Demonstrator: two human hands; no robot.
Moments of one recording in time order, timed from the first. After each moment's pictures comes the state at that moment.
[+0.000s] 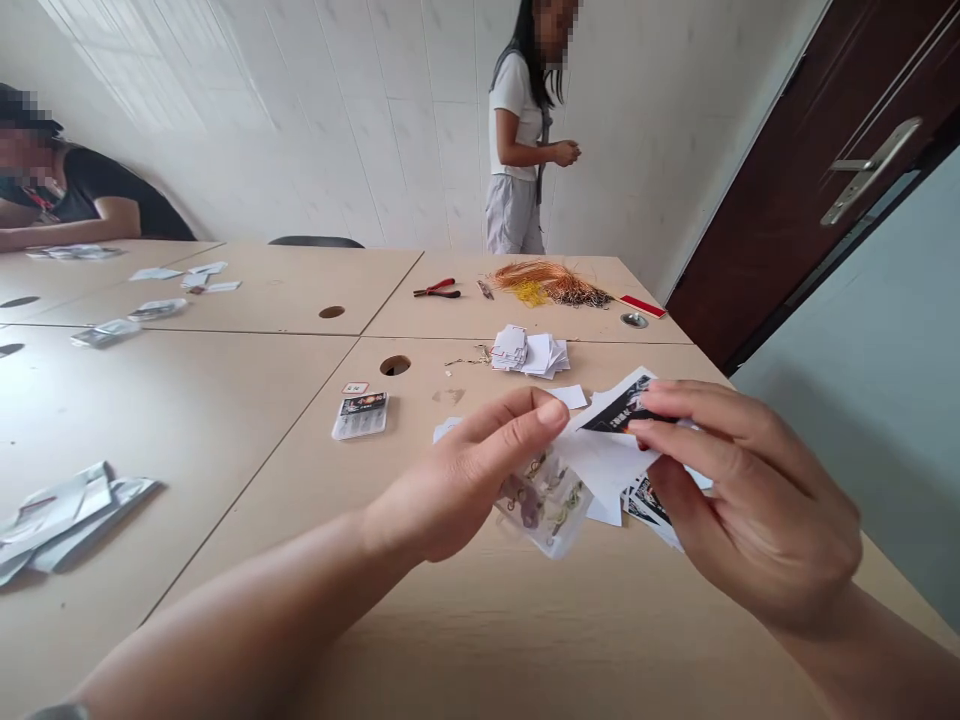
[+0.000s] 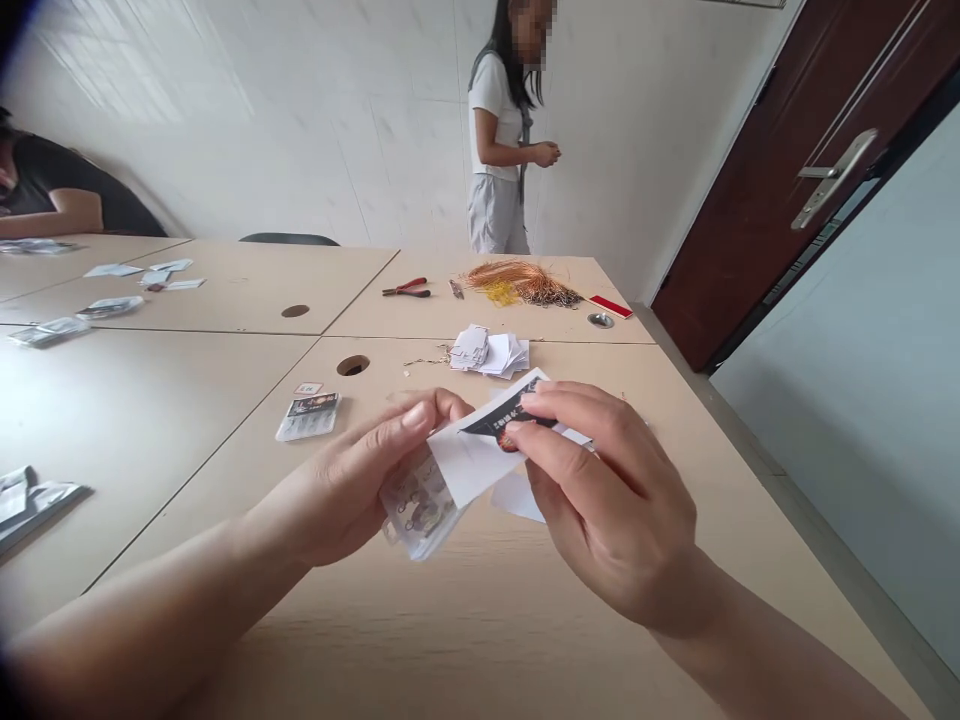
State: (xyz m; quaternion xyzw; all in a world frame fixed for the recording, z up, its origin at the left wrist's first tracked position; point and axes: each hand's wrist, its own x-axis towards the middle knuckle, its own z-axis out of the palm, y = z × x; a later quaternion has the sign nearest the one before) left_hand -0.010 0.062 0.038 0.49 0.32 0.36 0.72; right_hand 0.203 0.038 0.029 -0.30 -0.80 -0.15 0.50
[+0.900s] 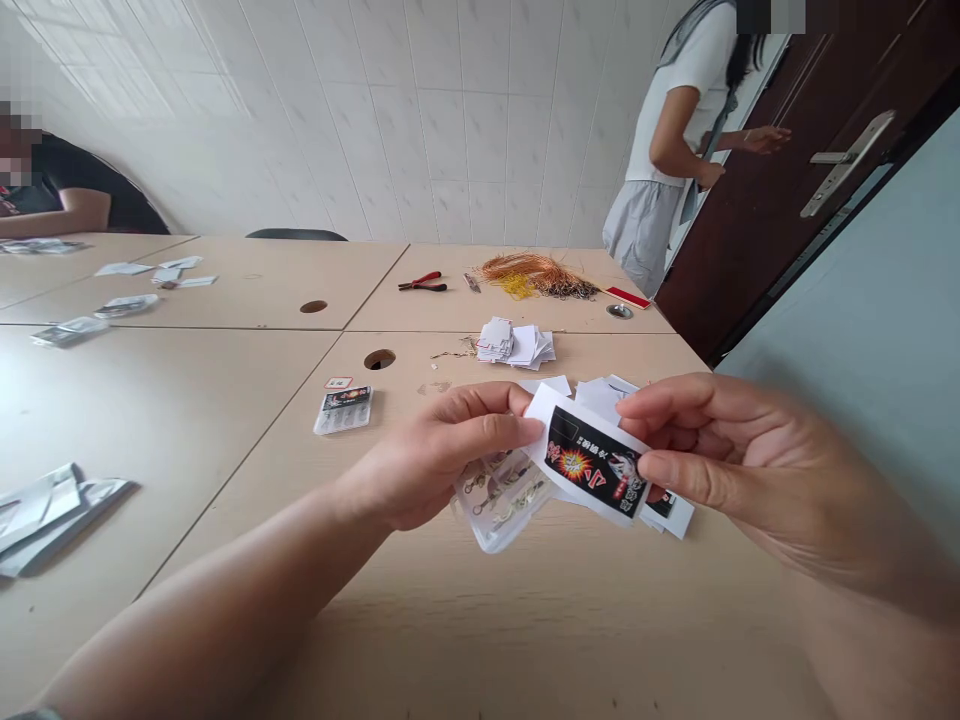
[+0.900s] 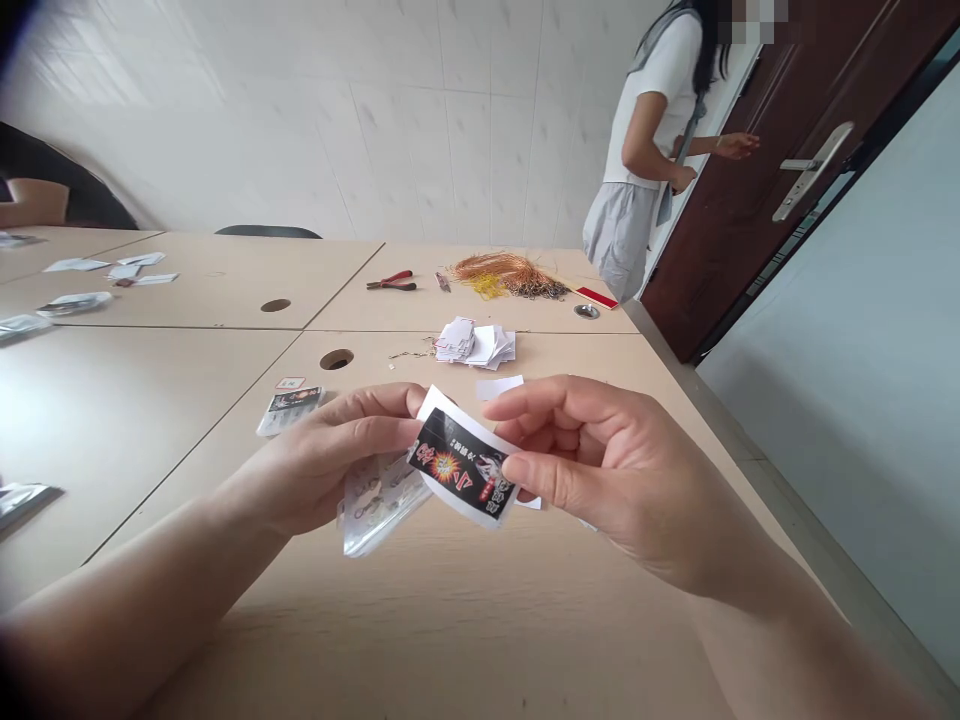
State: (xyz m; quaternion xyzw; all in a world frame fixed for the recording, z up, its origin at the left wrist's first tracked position) left_hand -0.016 0.071 0.045 0.47 0.30 0.32 0.76; right_hand 0.222 0.029 0.063 -0.37 -0.65 0.49 0.45
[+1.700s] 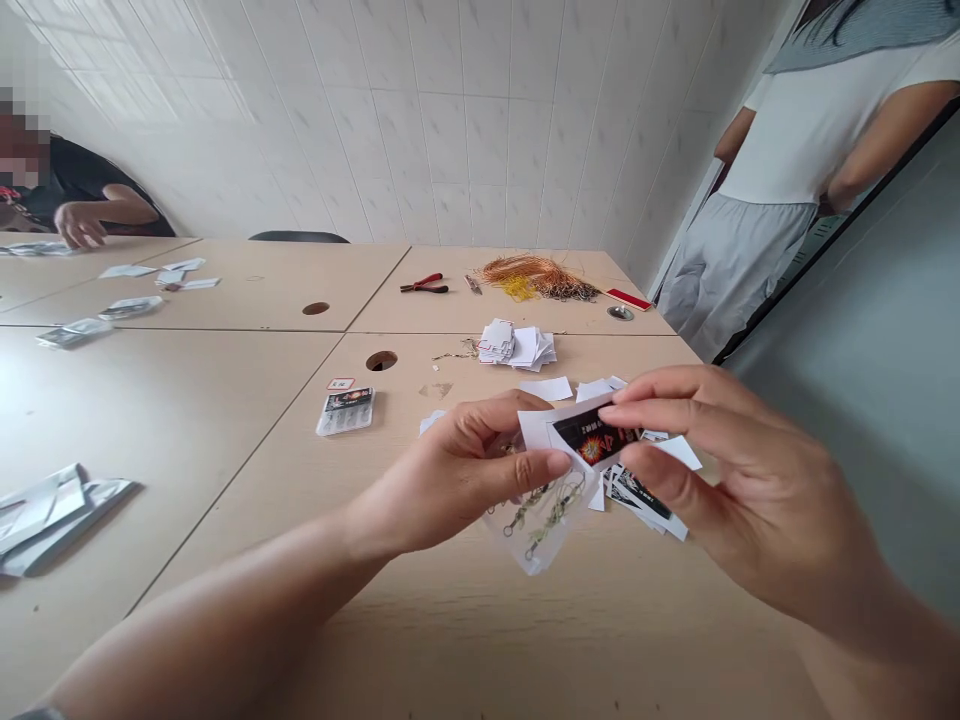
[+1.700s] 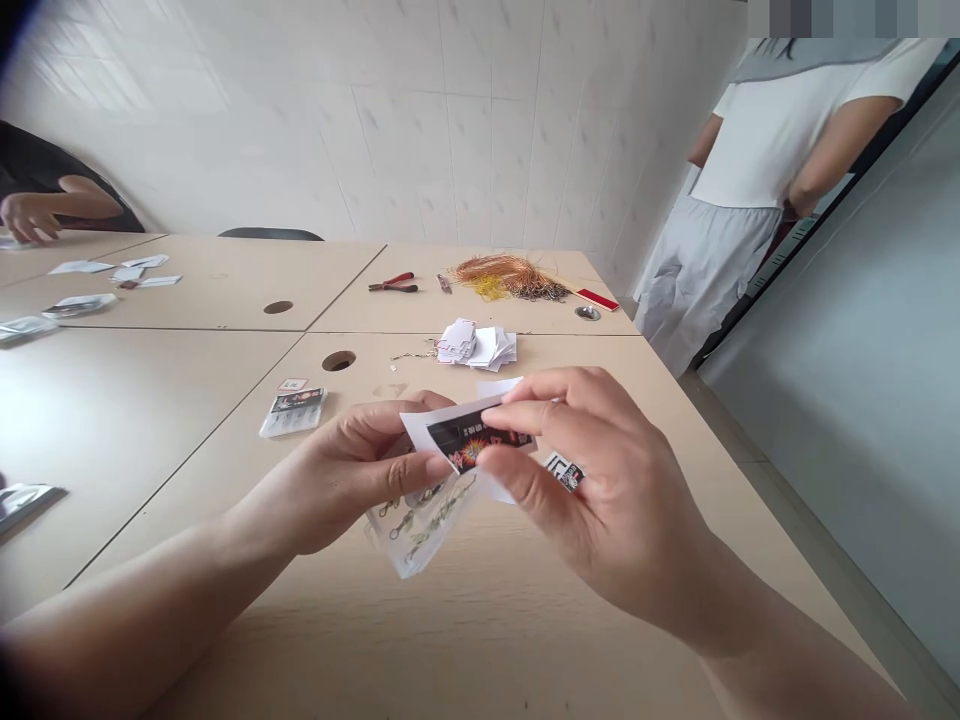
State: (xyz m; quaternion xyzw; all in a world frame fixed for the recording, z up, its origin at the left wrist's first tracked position) left_hand -0.011 0.061 0.040 0.62 0.29 0.35 0.64; right_hand 0.212 0.028 0.052 -0.38 -0.82 -0.01 0.43
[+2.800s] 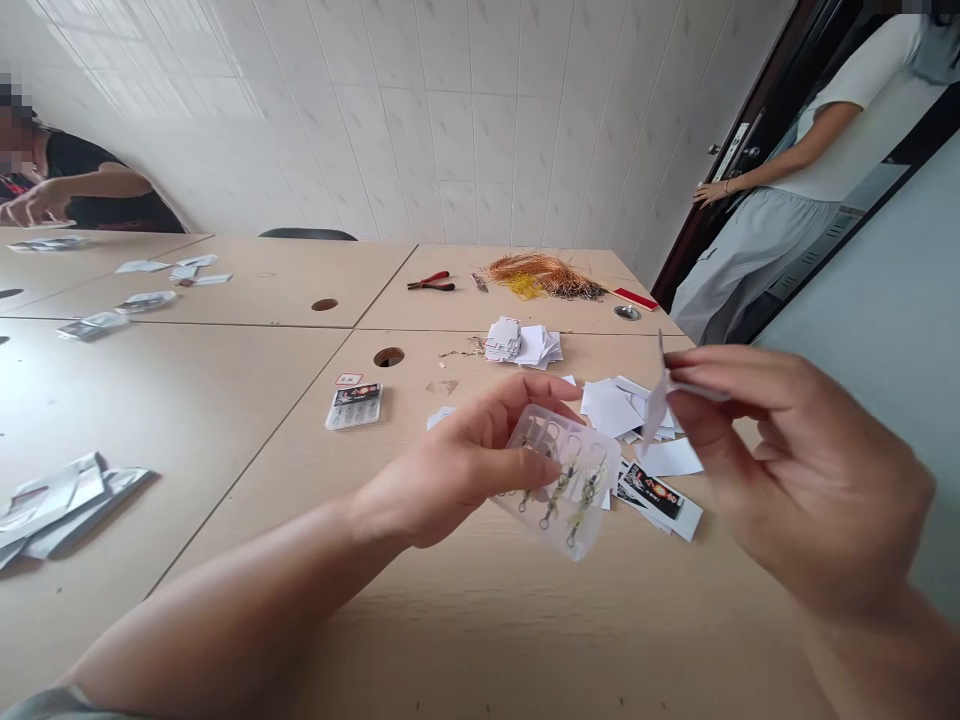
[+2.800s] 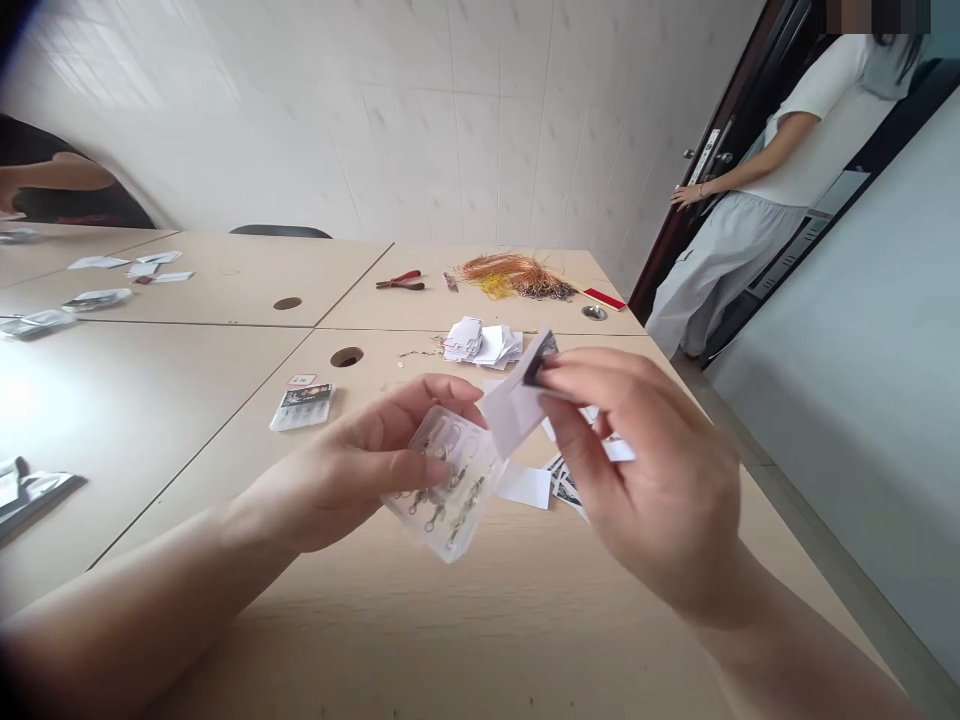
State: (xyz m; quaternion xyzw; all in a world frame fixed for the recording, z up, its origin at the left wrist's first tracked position) left_hand -0.012 0.062 0.038 0.49 0.24 0.35 0.76; right_hand 0.217 0.031 0.045 -0.38 -0.75 -0.09 0.54
